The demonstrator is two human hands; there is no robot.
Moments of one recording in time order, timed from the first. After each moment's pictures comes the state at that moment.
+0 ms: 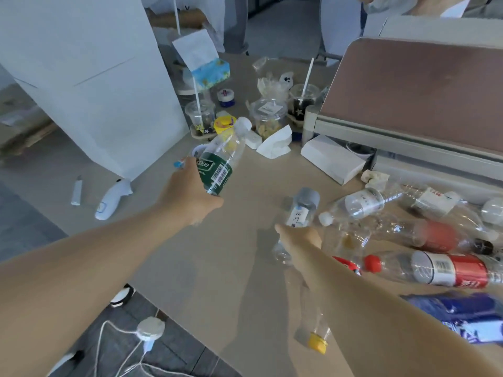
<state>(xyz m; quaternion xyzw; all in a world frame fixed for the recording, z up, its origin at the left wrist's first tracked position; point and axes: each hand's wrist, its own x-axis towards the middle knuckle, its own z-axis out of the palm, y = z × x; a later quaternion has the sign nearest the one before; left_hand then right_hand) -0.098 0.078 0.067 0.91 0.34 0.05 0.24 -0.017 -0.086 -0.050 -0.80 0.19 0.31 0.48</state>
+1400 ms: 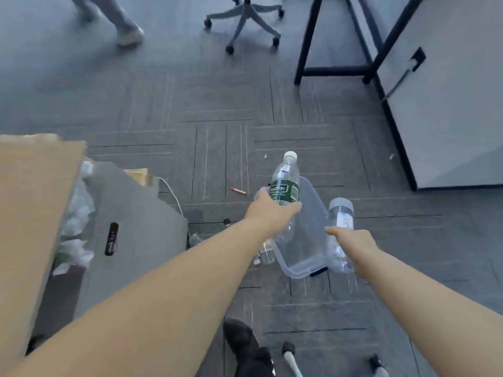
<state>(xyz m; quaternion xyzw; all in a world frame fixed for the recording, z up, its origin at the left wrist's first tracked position) -0.520 -0.967 -0.143 0.70 -0.44 -0.56 0.06 -0.695 -0.924 -0.187 -0.15 0.83 -0.18 0.50</state>
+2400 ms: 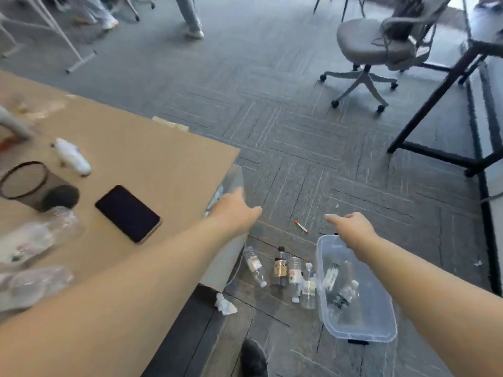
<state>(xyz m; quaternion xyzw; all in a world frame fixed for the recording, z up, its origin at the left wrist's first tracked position) -0.291 -0.904 -0.044 0.84 -0.42 -0.34 0.08 -0.515 -0.992 -0.101 -0.48 0.73 -0.08 0.49</state>
